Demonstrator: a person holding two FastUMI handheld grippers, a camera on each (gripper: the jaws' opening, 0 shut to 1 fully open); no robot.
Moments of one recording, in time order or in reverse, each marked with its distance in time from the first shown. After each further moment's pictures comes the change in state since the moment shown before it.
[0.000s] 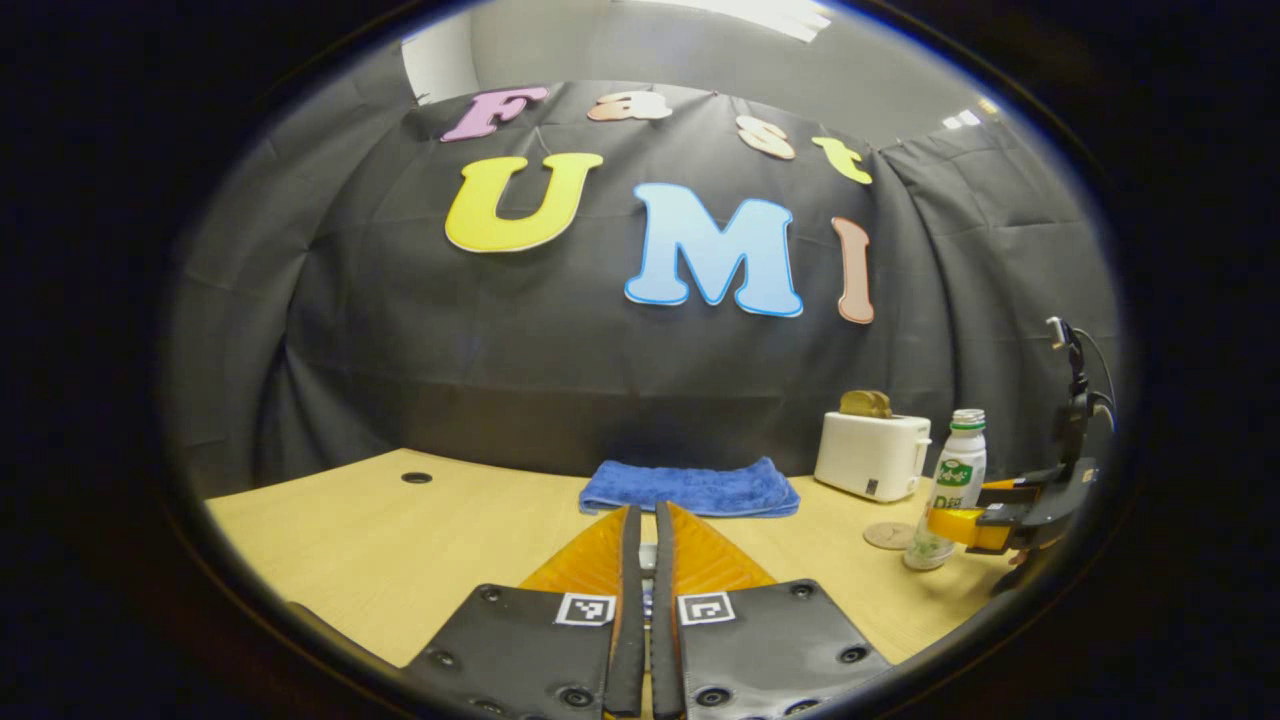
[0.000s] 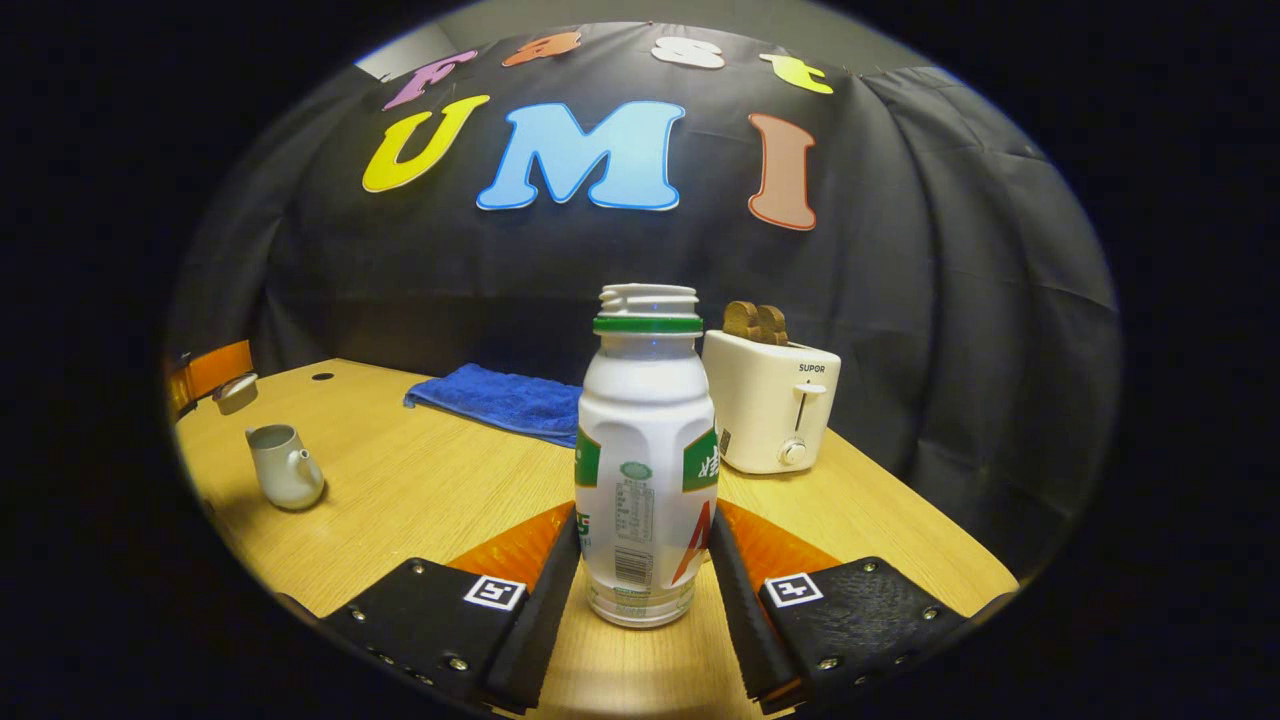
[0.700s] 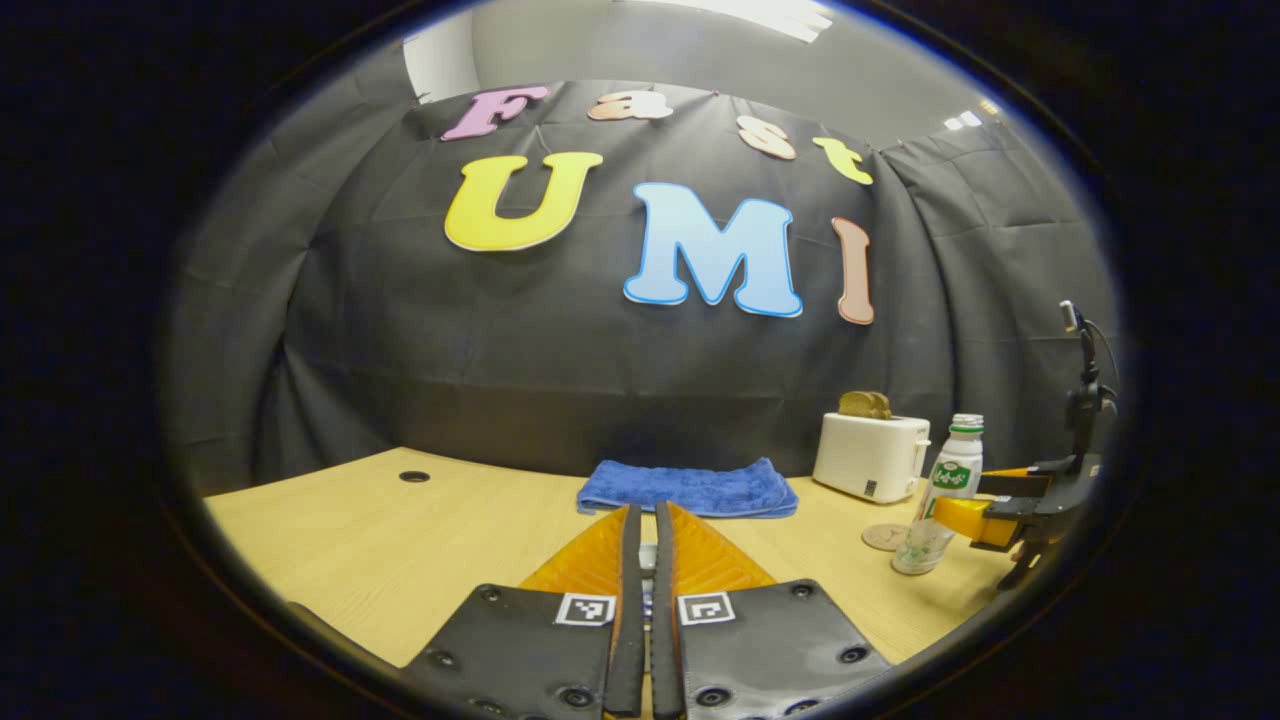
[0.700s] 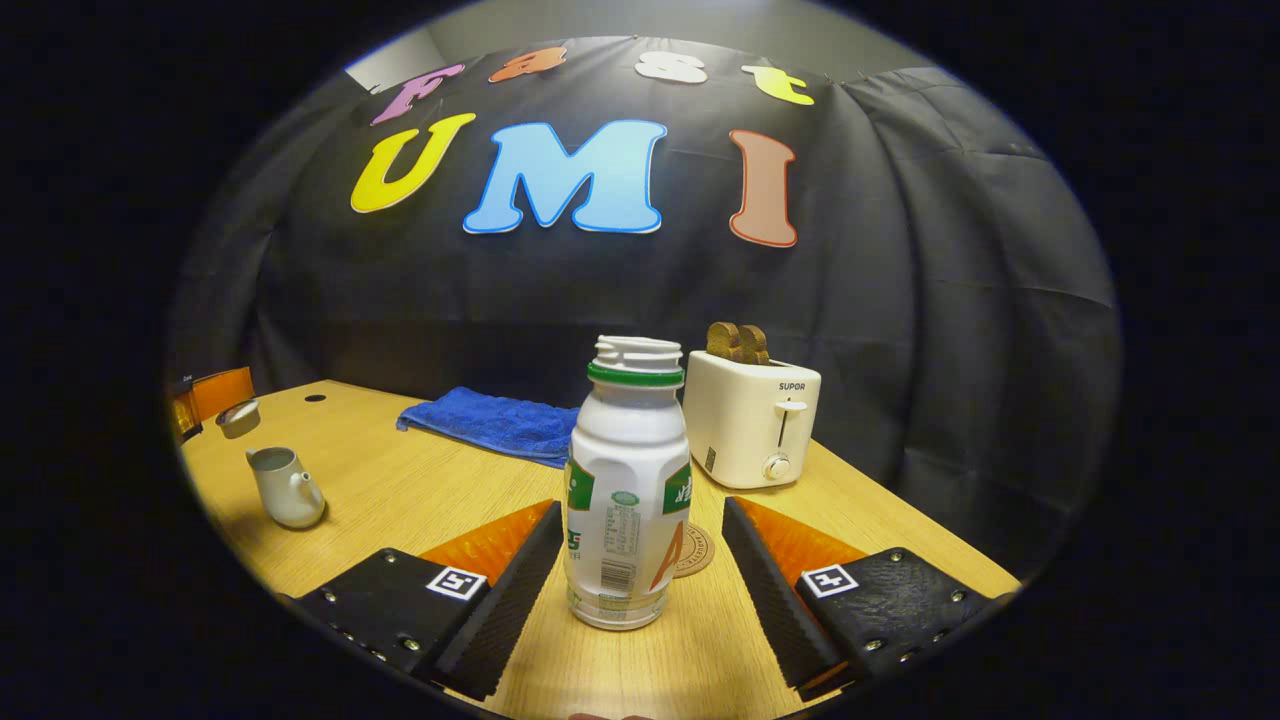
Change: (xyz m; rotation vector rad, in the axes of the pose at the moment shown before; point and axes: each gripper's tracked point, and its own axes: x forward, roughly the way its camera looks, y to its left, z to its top) left arm 0.002 -0.005 -0.002 0.003 0.009 -0.003; right arm 0.000 -0.010 0.009 0.021 -0.050 -0.045
